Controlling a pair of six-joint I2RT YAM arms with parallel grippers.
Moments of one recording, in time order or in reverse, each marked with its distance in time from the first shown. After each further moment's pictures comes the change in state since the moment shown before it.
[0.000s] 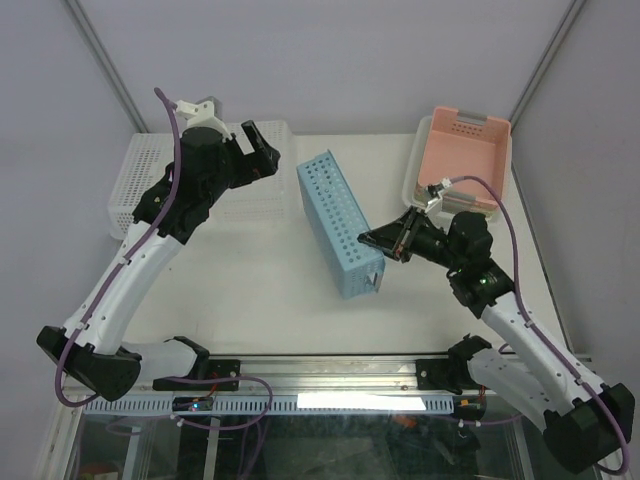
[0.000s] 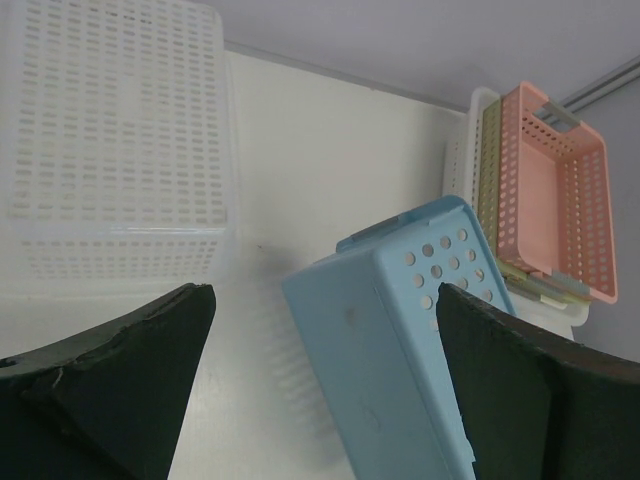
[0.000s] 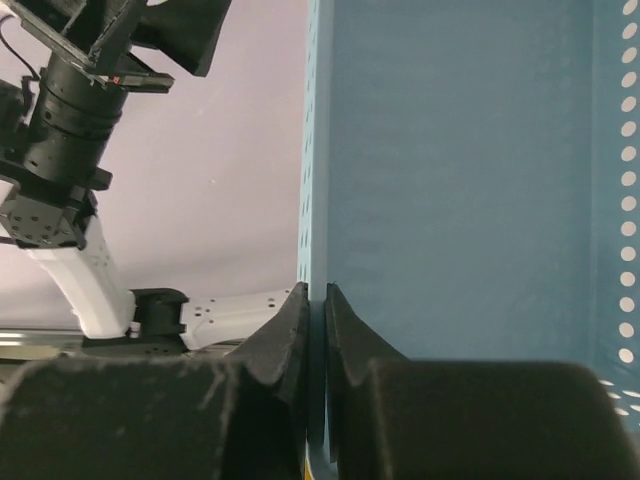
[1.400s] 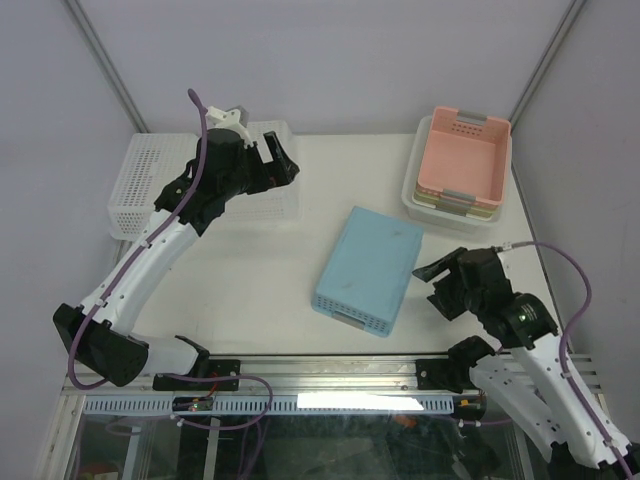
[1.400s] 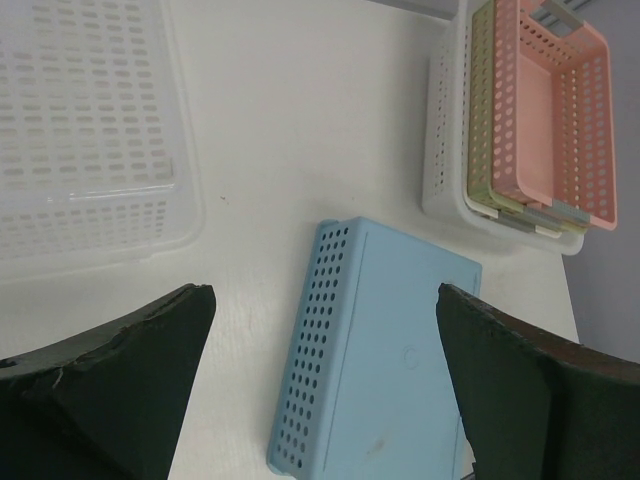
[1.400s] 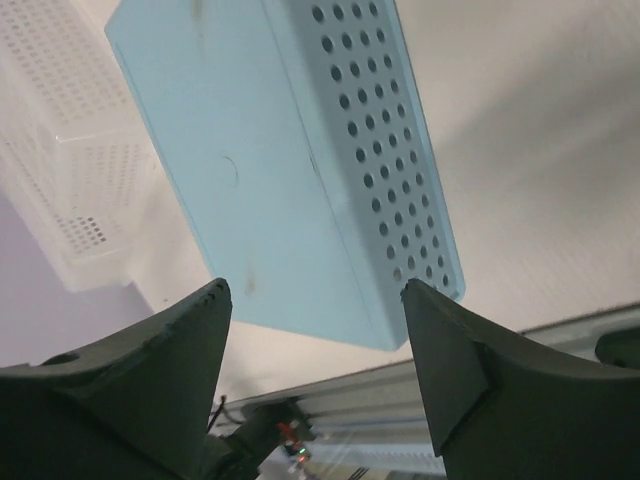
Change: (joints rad) left arm 0.000 0.085 -0.045 0.033 0.166 -0.003; right arm 0.042 -0.342 -0.021 -0.999 0.708 0.270
